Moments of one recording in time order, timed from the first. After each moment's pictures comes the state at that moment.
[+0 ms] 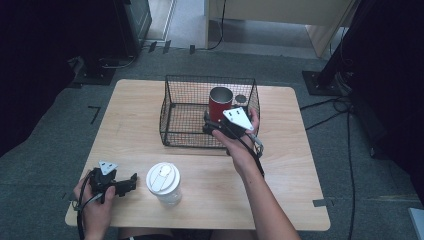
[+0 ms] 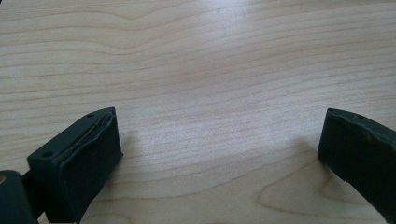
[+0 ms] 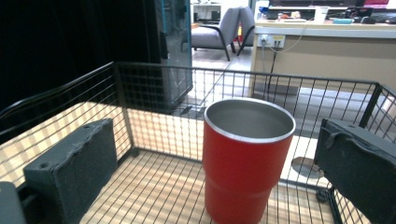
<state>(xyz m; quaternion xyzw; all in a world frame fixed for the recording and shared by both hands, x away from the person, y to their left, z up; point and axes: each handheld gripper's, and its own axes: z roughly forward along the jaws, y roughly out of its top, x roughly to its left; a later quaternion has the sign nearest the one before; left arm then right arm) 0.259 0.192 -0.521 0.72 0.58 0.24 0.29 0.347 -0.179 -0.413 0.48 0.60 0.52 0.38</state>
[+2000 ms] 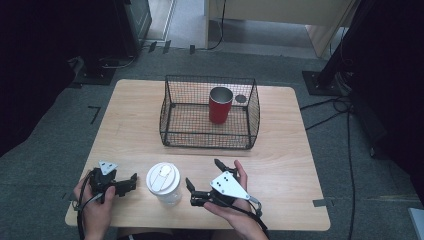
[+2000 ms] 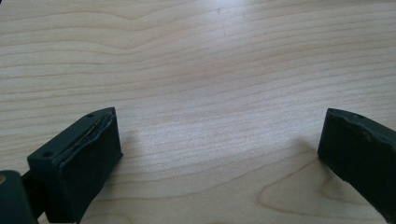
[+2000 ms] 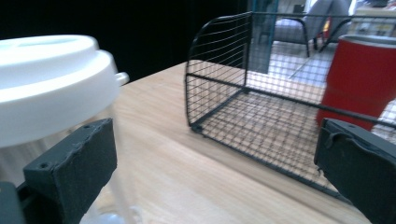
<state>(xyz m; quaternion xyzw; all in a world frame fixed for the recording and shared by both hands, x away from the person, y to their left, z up) 0.259 0.192 -0.521 0.72 0.58 0.24 0.29 0.194 -0.150 -0.459 0.38 0.67 0.57 0.28</state>
